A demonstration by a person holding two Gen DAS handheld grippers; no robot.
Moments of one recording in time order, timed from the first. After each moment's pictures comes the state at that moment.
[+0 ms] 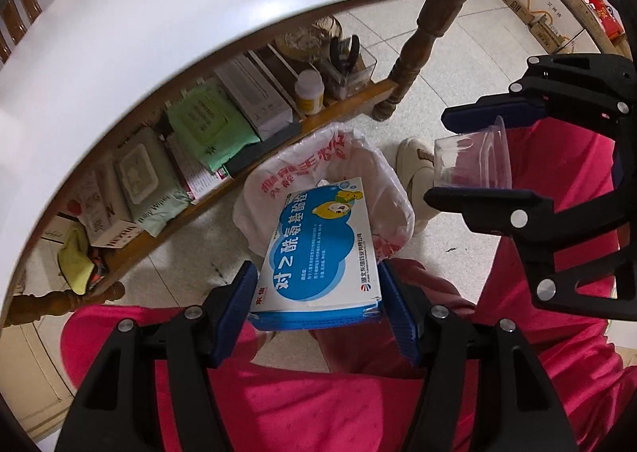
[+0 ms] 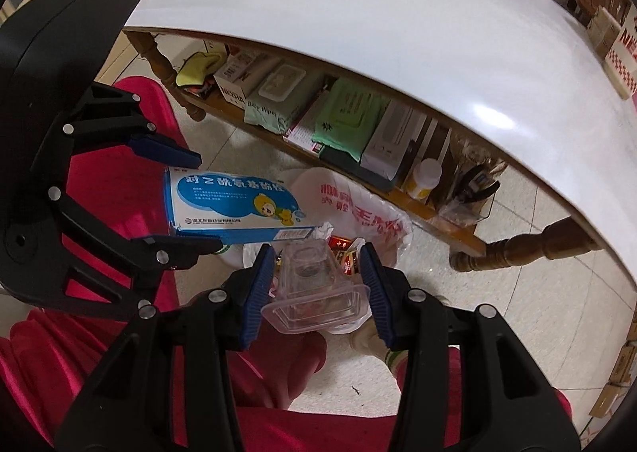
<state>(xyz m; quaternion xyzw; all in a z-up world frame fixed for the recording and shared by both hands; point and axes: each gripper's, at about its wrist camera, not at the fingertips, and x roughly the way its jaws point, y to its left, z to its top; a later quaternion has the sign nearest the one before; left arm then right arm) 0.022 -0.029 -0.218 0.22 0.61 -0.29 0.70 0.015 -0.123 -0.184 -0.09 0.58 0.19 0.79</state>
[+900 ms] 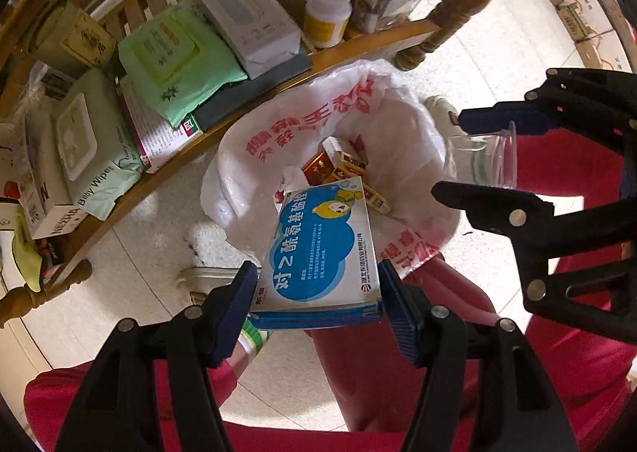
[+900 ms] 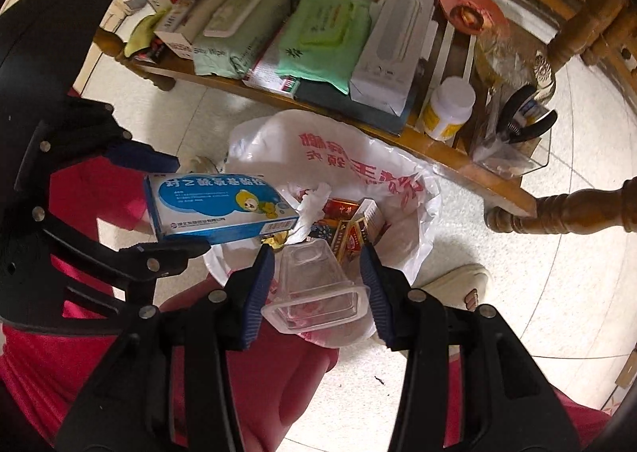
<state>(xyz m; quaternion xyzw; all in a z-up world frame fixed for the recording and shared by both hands) 0.069 -0.047 -0.344 0.22 0.70 -0.27 0.63 0.068 -0.141 -0.317 -0.04 0.67 0.17 0.72</state>
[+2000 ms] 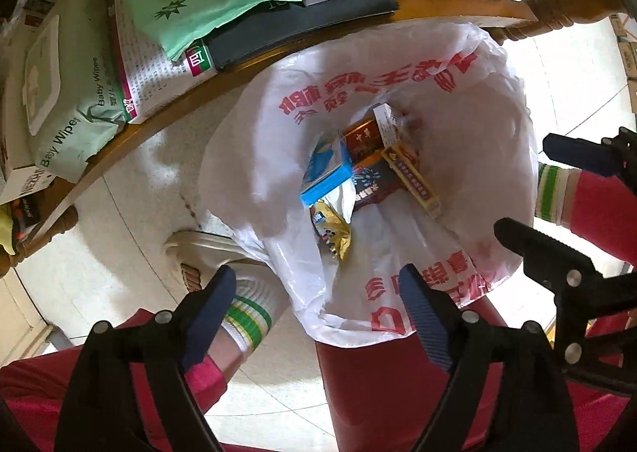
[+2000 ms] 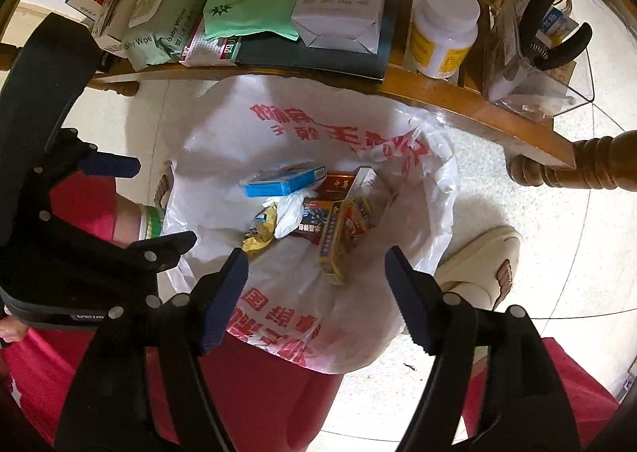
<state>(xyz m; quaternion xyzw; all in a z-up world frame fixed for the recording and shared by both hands) 0.106 -0.040 -0.425 0.19 0.78 -0.17 0.57 0.093 -0.163 -0.396 0.03 0.73 0.13 0.67</state>
